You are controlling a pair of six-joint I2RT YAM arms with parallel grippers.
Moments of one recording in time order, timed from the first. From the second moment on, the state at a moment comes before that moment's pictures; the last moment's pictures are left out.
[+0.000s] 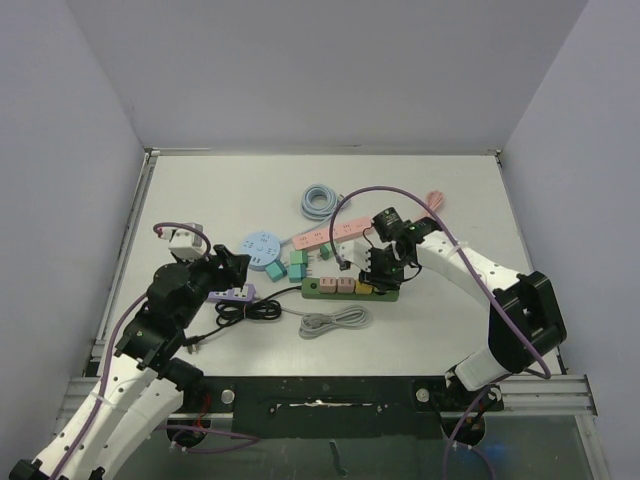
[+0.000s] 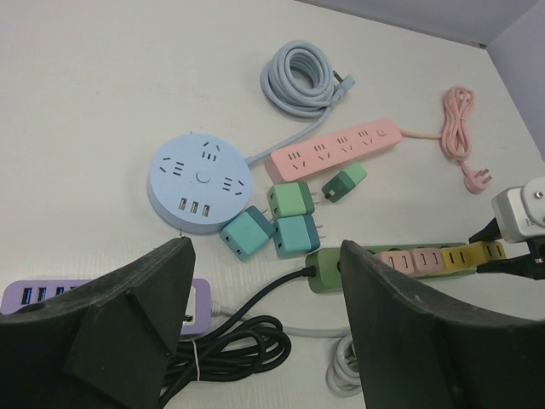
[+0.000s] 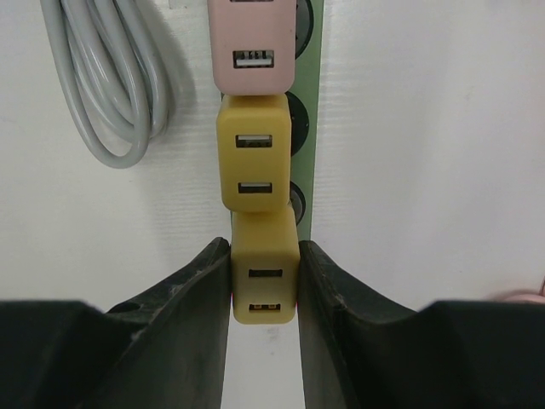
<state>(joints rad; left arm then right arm) -0.48 0.54 0.56 -0.27 -0.17 -0.47 0.54 1.53 1.09 -0.87 -0.25 -0.96</state>
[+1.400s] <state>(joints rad) -0.47 0.48 0.55 -0.27 -0.13 -0.47 0.52 1.51 0.90 -0.66 -0.28 -0.98</state>
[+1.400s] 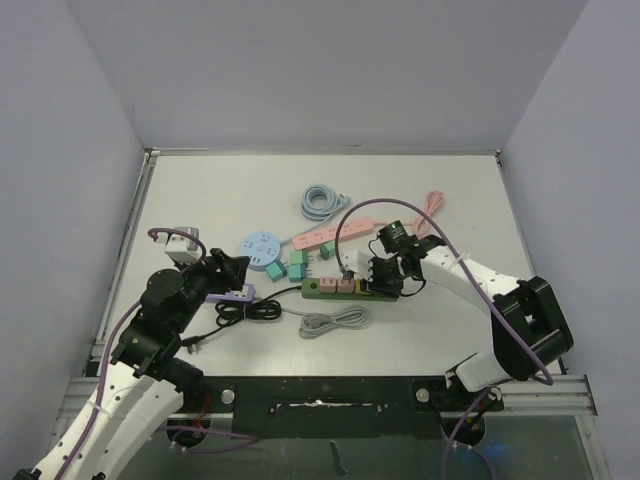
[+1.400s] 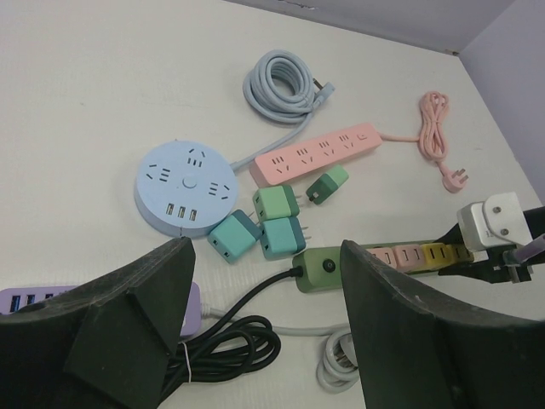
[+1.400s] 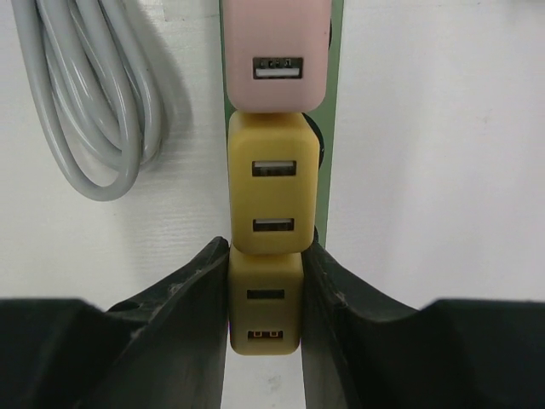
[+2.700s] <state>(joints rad) -0.46 0.49 0.54 -0.26 -0.12 -0.47 0.45 1.47 0.96 -0.75 -0.33 -0.96</state>
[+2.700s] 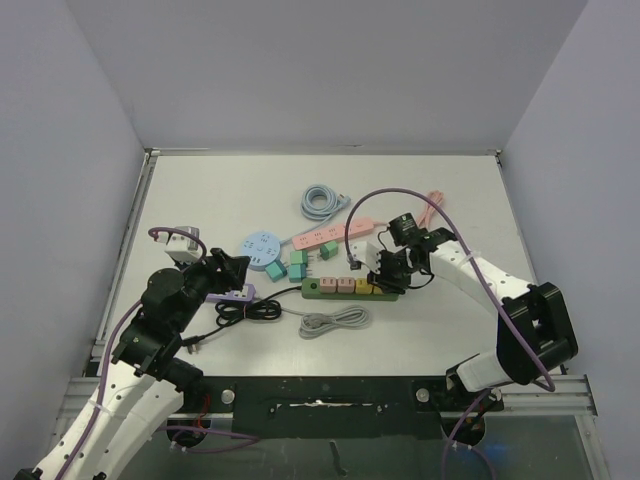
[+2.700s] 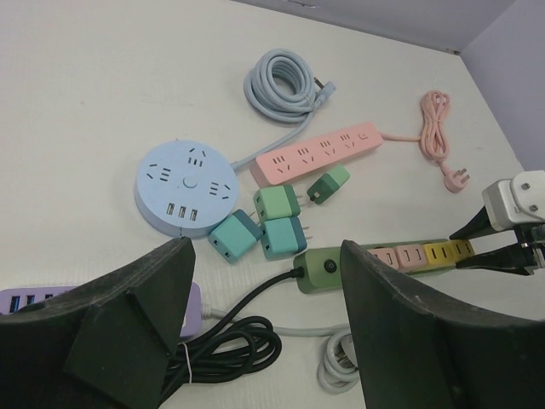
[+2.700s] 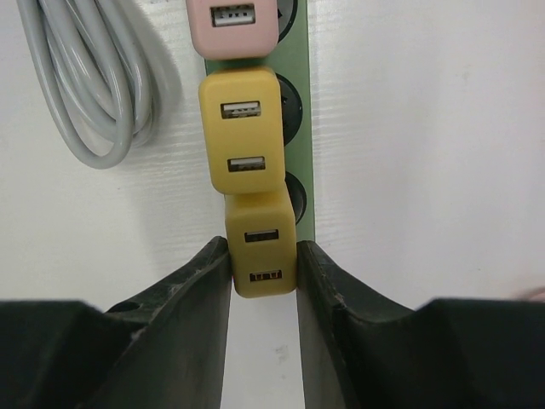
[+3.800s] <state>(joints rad) -0.46 0.62 0.54 -0.26 -0.09 -0.49 0.46 1.17 0.96 -0.71 -0.32 -0.78</state>
